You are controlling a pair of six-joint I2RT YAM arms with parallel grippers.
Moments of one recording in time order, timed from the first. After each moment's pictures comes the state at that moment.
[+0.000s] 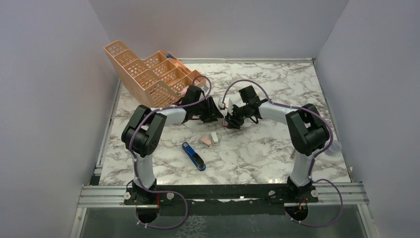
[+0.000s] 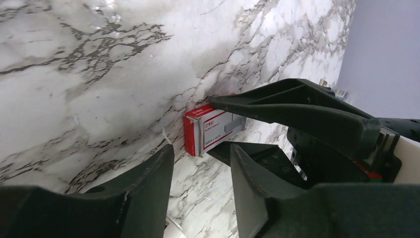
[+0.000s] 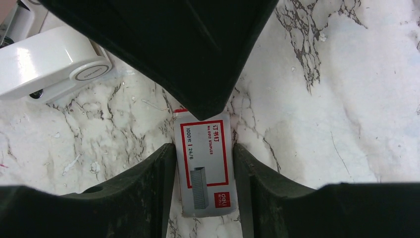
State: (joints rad) left arm -0.47 1.90 1.07 0.10 0.49 -0.80; right arm 0.48 1.90 1.13 -0.23 -0.59 -0.78
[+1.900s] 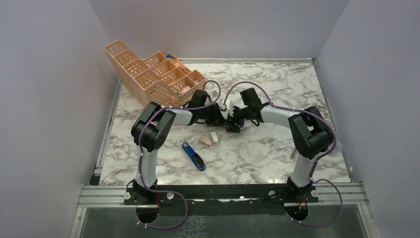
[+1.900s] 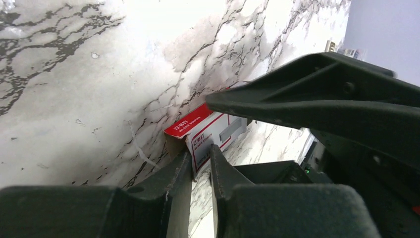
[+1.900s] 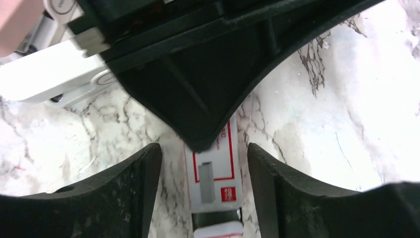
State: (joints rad) left arm -0.53 2.03 1.09 0.24 0.63 -0.74; right arm 0.48 1.87 1.07 -0.14 -0.61 -0.76
